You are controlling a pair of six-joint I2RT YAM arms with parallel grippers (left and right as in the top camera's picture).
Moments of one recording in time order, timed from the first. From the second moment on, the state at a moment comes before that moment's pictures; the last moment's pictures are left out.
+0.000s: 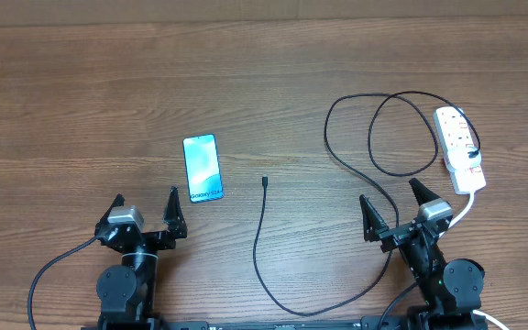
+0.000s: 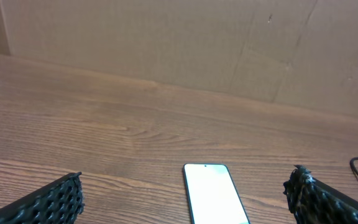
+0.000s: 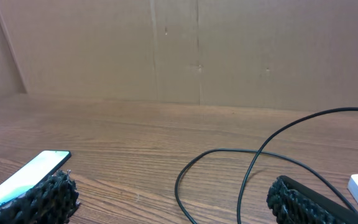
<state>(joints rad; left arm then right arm) -0.03 0.02 0.01 -0.07 -0.06 -0.20 0.09 0.01 0.02 -0.01 -0.25 0.07</state>
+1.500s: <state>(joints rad) -0.03 0.02 0.21 0.51 0.02 -0.21 0.09 0.01 0.02 -0.01 -0.25 0.07</state>
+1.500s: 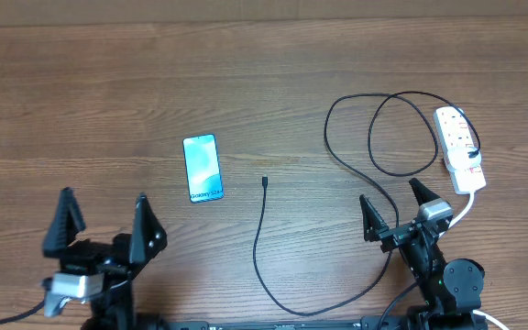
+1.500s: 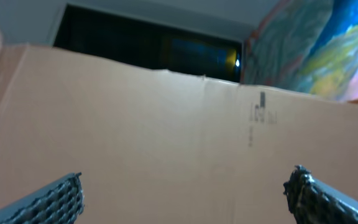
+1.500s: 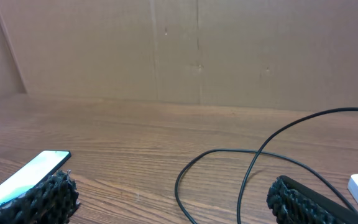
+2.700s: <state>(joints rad) -0.03 1.51 1.79 -1.19 0.16 -0.15 0.09 0.01 0.02 -0.01 -0.25 0.07</state>
